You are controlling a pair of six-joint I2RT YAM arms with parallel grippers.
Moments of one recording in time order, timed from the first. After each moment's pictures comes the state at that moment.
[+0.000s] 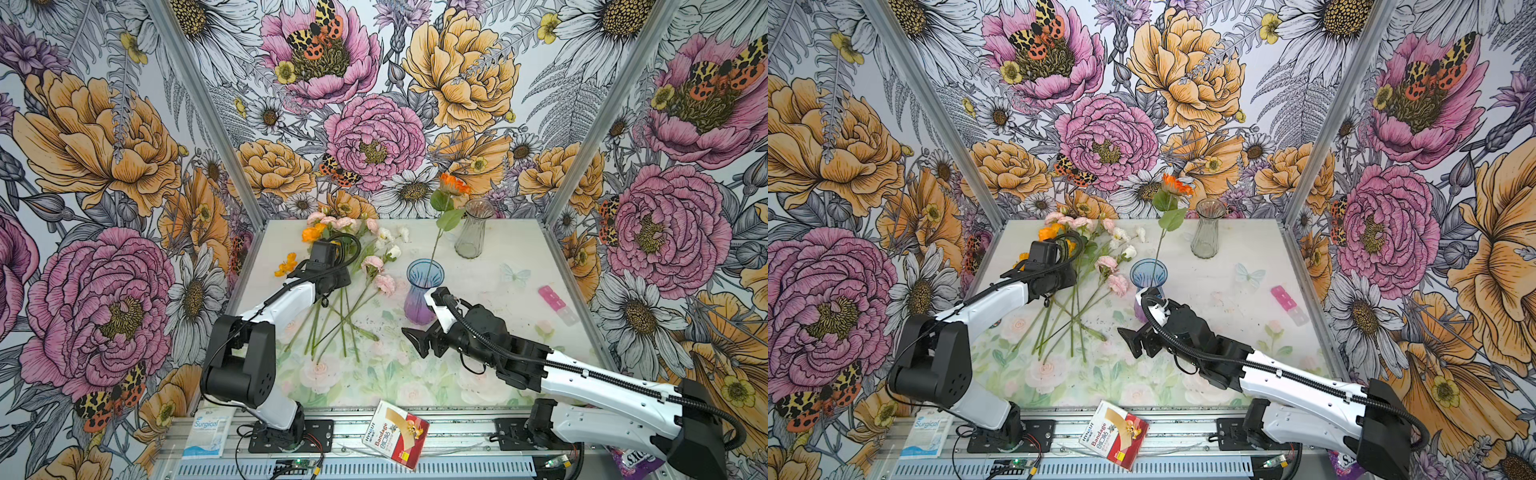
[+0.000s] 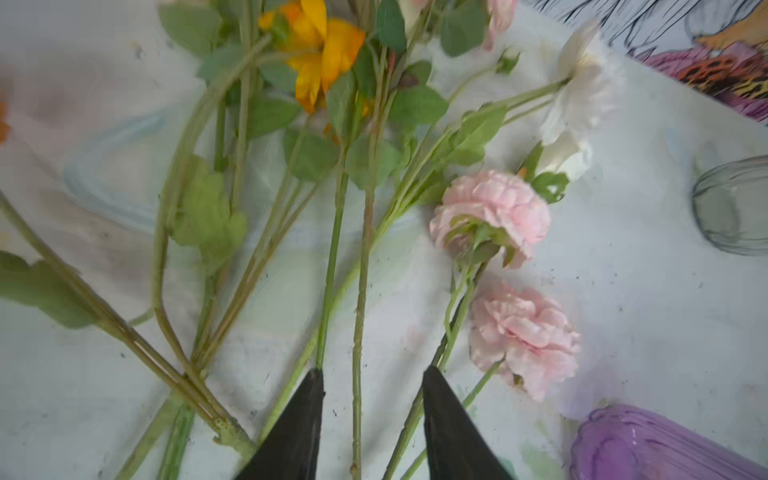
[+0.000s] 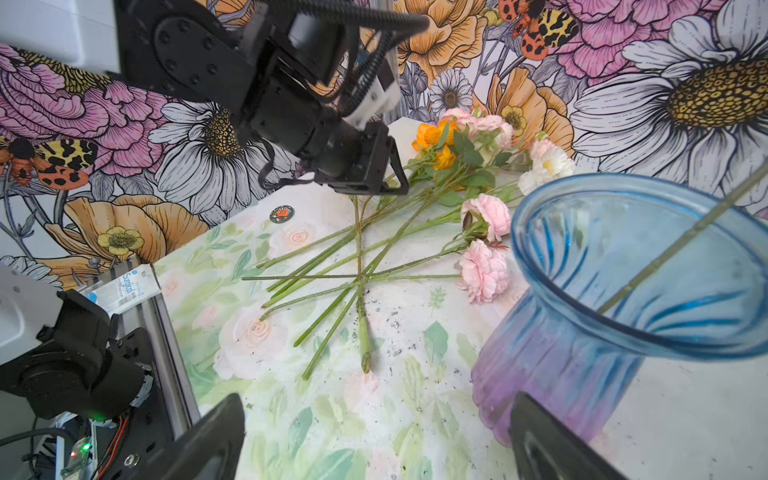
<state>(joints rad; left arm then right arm) -0.23 1.61 1.03 -0.33 -0.01 -0.47 1.01 1.03 0.68 0.00 0.09 0.21</state>
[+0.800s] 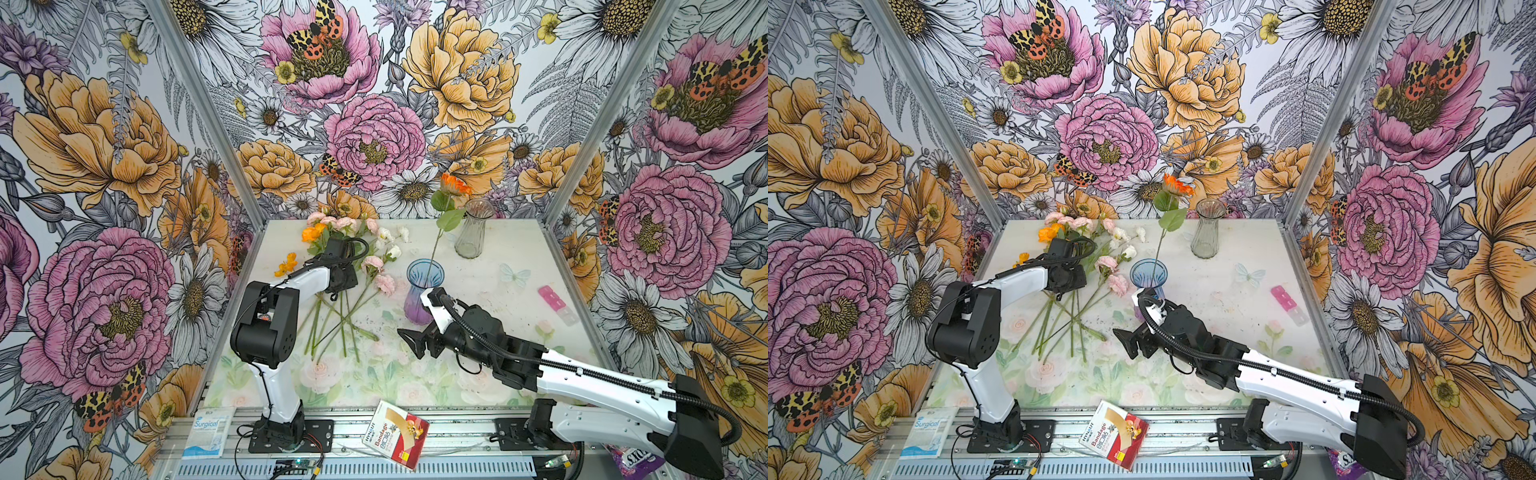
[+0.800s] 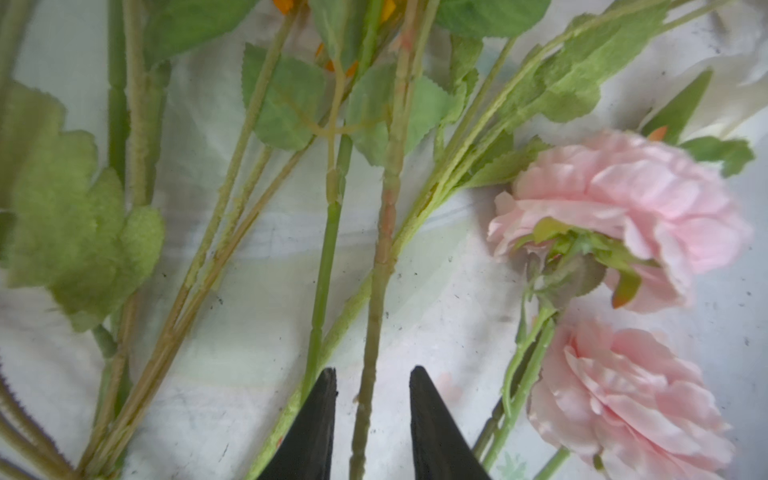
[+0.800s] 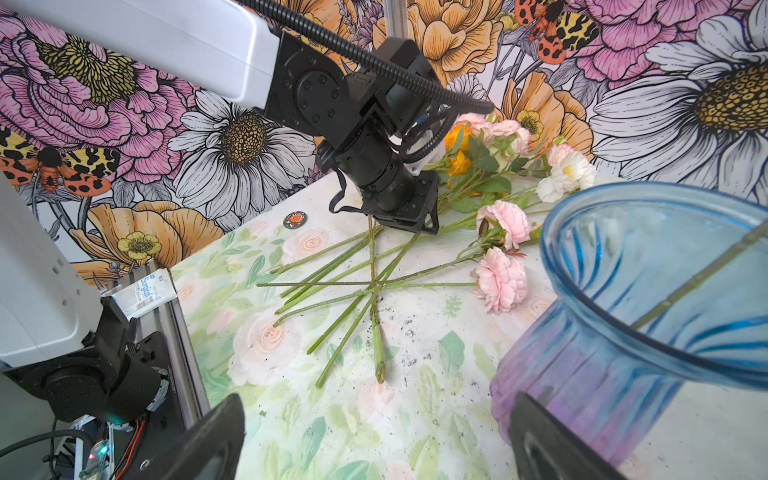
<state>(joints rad) -0.24 1.87 1.21 -0.39 -0.02 -0.48 1.02 1.05 0.68 0.04 0.07 0.22</state>
